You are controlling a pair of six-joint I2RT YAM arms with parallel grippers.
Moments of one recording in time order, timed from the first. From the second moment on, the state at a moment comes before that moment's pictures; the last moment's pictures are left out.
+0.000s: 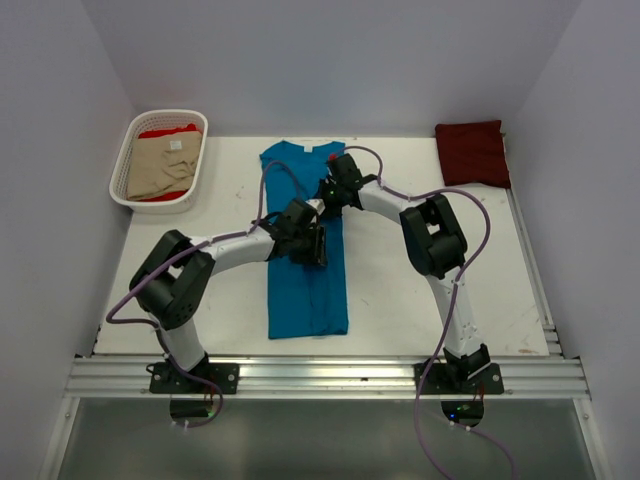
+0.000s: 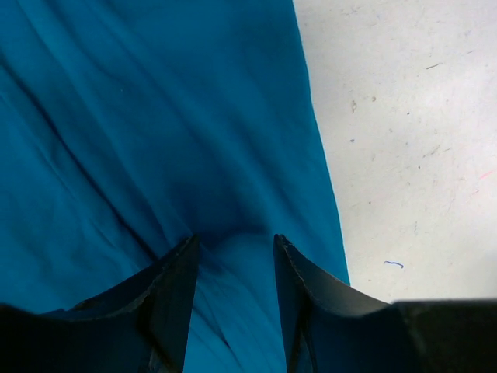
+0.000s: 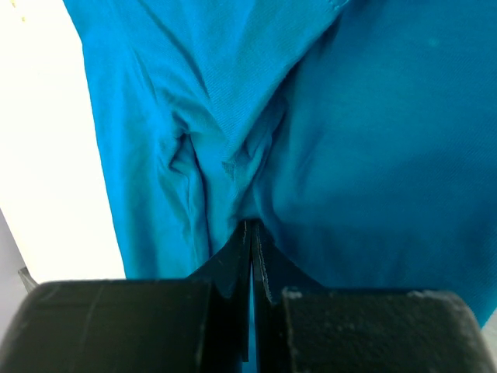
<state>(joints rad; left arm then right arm) -0.67 1.77 1.05 -0.24 0.11 -0.54 0.52 2.33 1.76 -0.33 -0.30 0.68</state>
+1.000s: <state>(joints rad) -0.68 1.64 0.98 -0.35 -0.03 -0.52 0.49 2.33 1.75 -0.32 -0.32 0.68</state>
